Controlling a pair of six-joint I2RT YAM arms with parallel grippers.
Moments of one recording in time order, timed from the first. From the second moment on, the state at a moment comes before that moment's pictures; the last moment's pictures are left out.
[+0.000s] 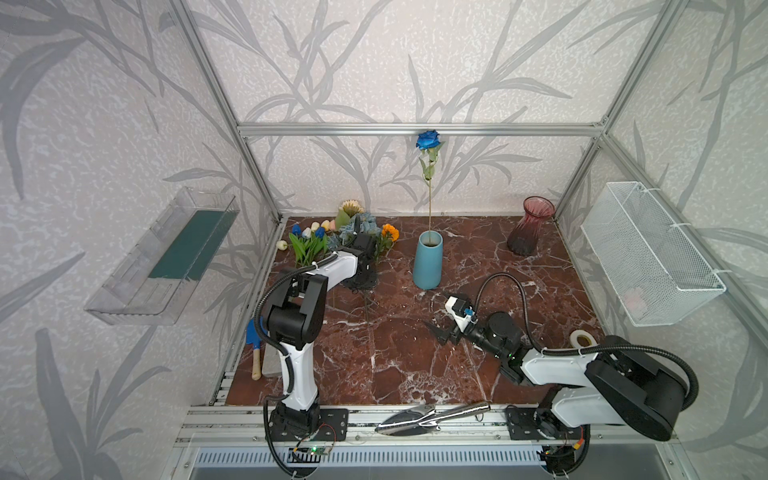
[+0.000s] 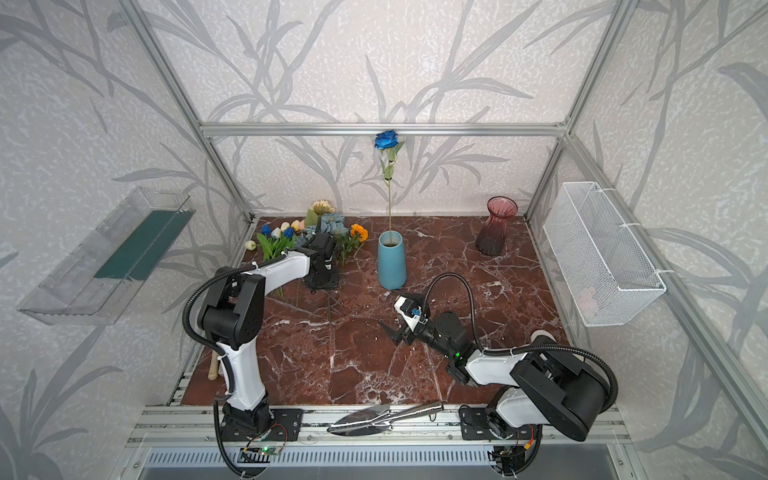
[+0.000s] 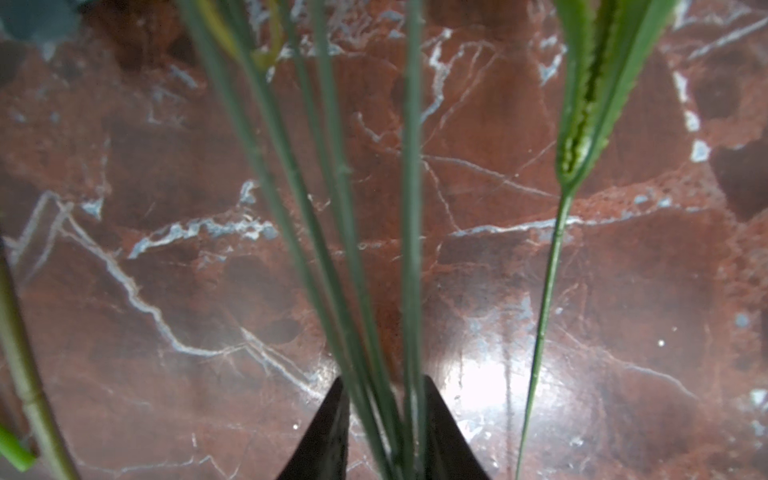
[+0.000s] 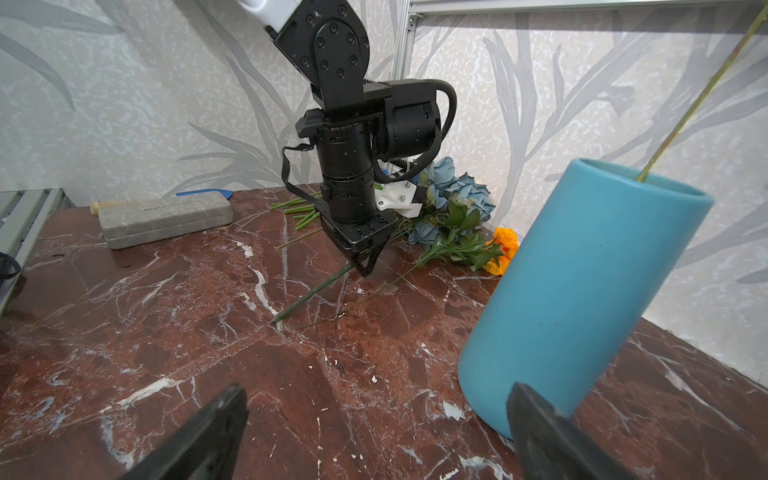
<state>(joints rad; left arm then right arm) -0.29 1.97 1.33 -0.63 -0.12 -0.30 0.77 1.36 0.25 1.07 -0.16 -0.15</state>
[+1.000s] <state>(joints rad) -0.28 1.65 1.29 -0.64 -0.18 -0.33 0.77 1.32 0.23 1.07 -0.16 -0.16</state>
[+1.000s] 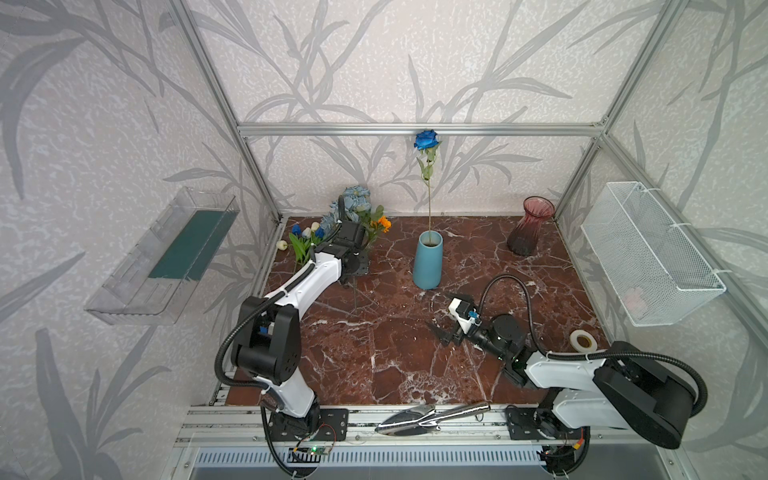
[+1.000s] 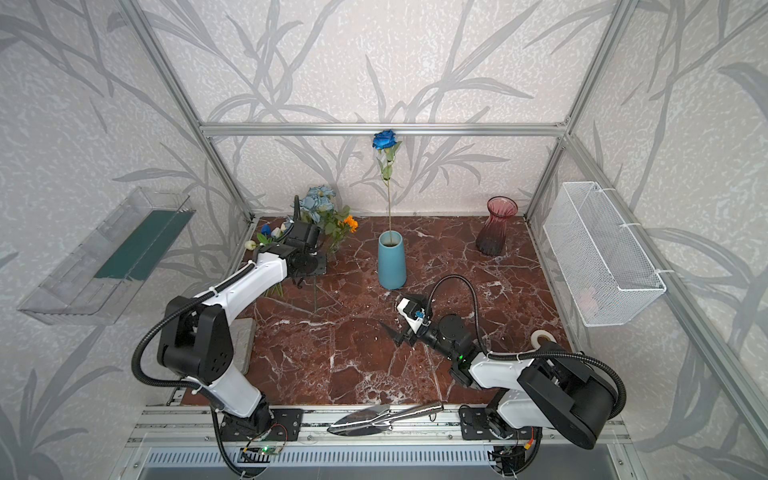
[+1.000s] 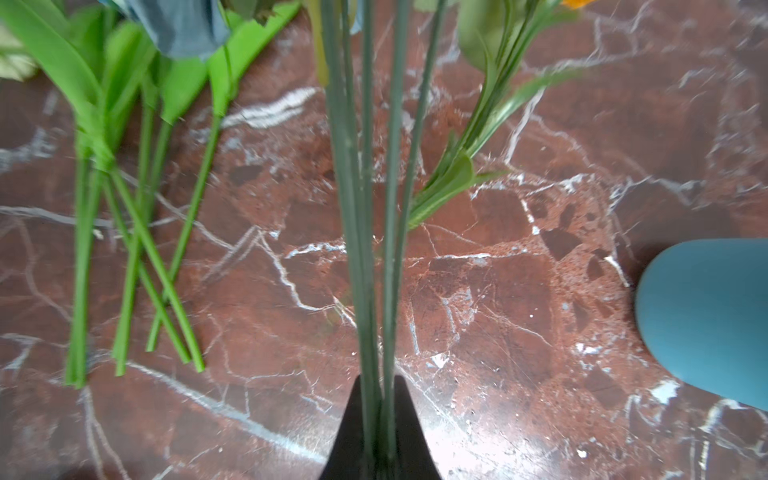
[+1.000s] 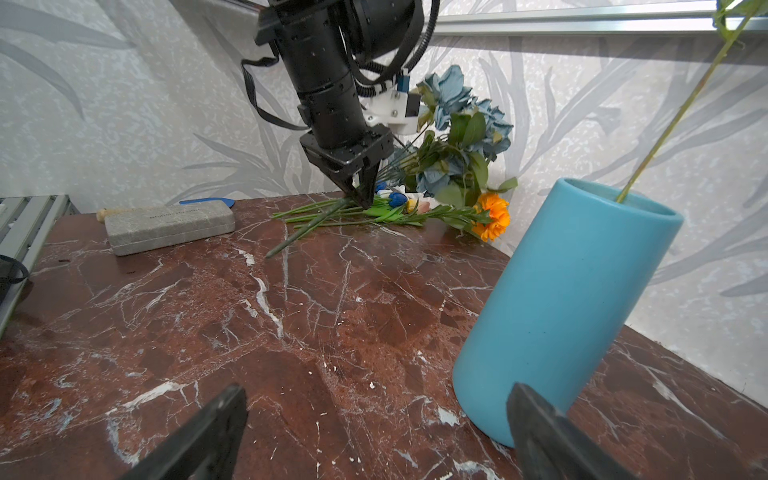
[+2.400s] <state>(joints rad) -0.39 1.05 0.97 -0.08 0.00 -0.23 0.77 1.30 0.20 1.12 -0.15 -0.17</state>
